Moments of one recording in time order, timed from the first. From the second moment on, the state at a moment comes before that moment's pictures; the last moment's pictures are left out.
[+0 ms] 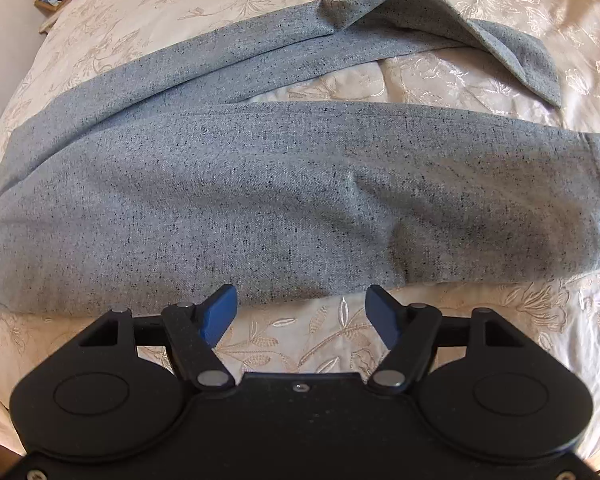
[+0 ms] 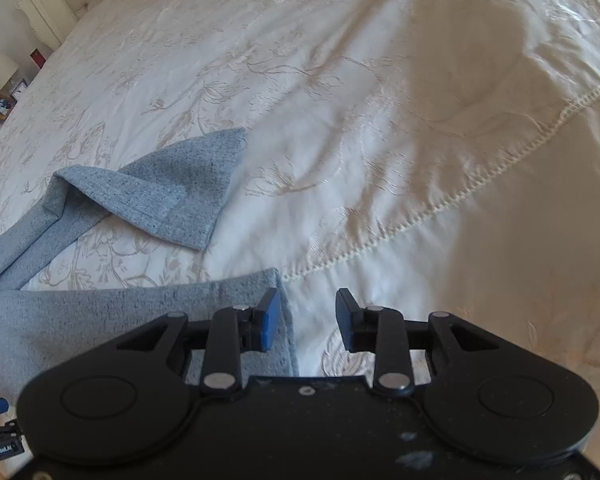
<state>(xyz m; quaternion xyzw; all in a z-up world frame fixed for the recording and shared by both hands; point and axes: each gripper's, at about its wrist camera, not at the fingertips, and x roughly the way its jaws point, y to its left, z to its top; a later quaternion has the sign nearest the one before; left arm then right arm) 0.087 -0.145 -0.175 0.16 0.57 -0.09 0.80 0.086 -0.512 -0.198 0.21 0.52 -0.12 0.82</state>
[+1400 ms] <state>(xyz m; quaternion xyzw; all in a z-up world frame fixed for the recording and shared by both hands) 0.256 -0.042 -0.077 0.11 0.49 -0.07 0.86 0.235 -0.372 -0.210 0.27 0.55 -0.11 0.78</state>
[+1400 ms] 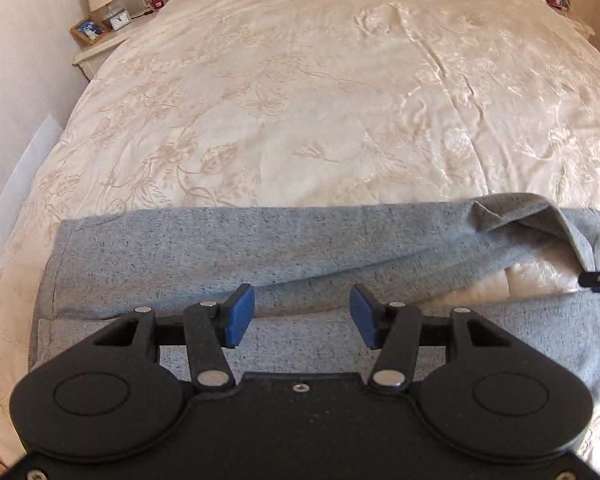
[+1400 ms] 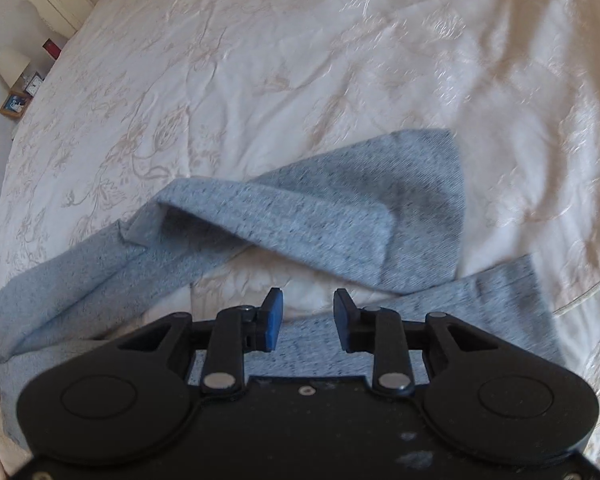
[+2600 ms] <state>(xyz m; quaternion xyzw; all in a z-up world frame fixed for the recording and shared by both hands) 0.288 -0.084 -0.121 0.12 0.52 -0.13 0.84 0.279 -0.447 -0.181 0.07 0.51 -0.09 0.85</state>
